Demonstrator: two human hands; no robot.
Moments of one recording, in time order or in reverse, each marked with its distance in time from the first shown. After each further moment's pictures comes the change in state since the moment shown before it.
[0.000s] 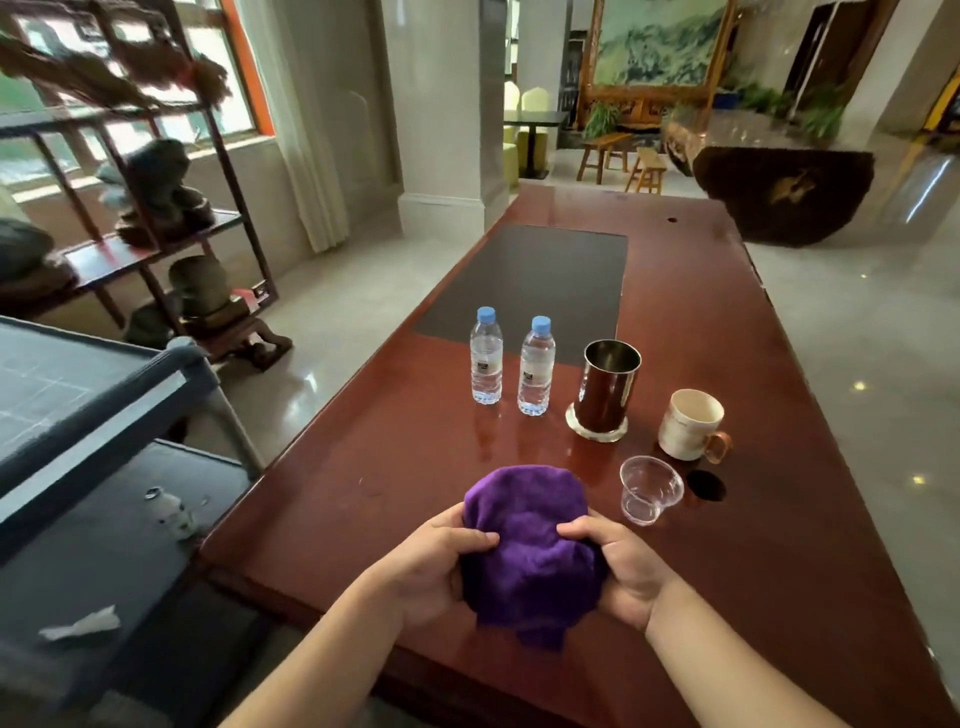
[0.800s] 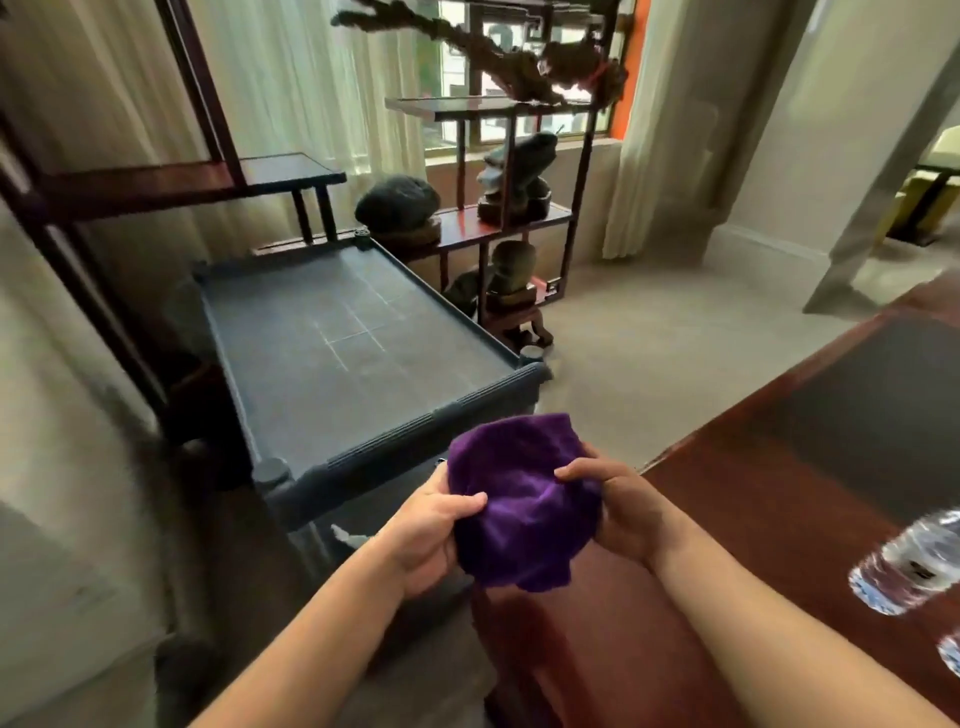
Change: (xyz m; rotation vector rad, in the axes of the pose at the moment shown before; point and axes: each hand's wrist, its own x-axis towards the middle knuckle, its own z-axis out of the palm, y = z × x) left_hand -0.145 0.127 -0.303 -0.333 0.637 0.514; right_hand 0.282 0.041 0.370 -0.361 -0.523 0.252
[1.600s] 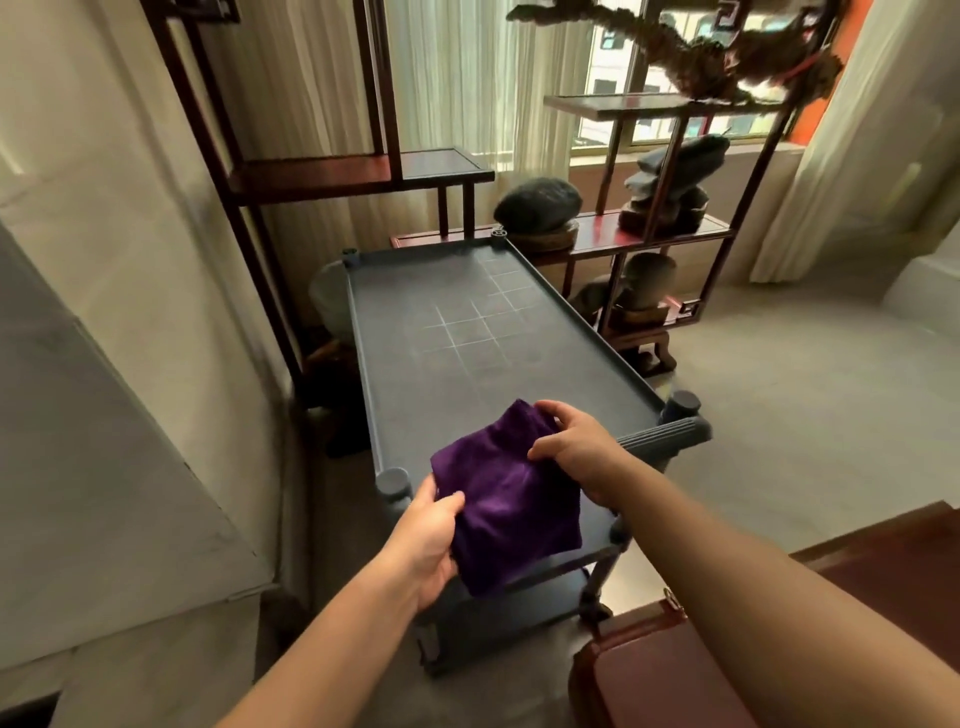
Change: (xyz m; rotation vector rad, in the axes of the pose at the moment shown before) left_hand -0.005 0.057 -0.098 -0.041 0.534 0.049; right_hand 0.164 -0.003 0.137 -0.702 -0.019 -0.054
